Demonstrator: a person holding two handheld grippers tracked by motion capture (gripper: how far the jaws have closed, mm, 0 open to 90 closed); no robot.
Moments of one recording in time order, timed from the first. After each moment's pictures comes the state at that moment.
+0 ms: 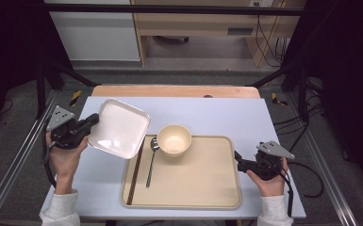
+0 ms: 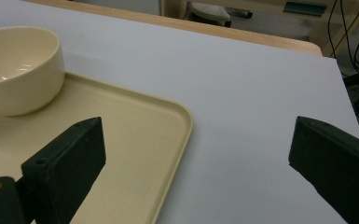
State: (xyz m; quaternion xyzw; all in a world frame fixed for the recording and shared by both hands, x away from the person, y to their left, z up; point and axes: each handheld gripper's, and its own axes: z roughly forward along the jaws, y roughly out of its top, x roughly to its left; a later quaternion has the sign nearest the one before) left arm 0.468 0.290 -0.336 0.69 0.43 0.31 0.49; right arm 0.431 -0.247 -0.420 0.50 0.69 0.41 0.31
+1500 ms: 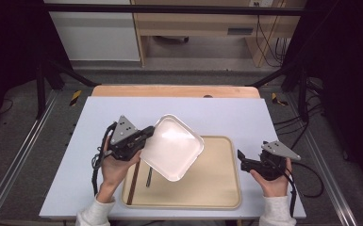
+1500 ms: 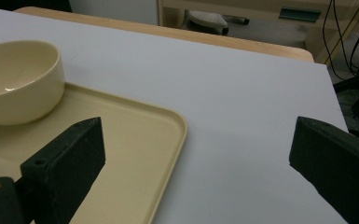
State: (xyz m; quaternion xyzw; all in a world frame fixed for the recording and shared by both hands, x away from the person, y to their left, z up) left arm 0.447 0.154 -0.341 0.76 0.31 0.26 0.50; right arm 0.427 -0.254 -0.413 0.50 0.68 0.42 0.32
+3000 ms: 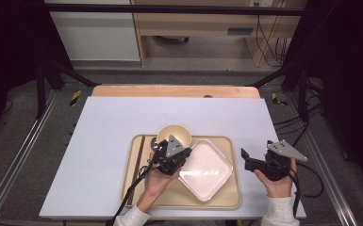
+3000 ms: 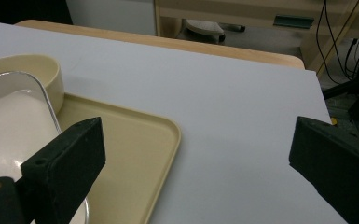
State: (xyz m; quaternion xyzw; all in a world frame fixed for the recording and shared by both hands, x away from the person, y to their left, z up) left arm 0.454 0.055 -0.420 0.81 0.31 0.18 0.46; right arm 0.422 -0.262 -0.406 0.50 0.67 0.44 0.33
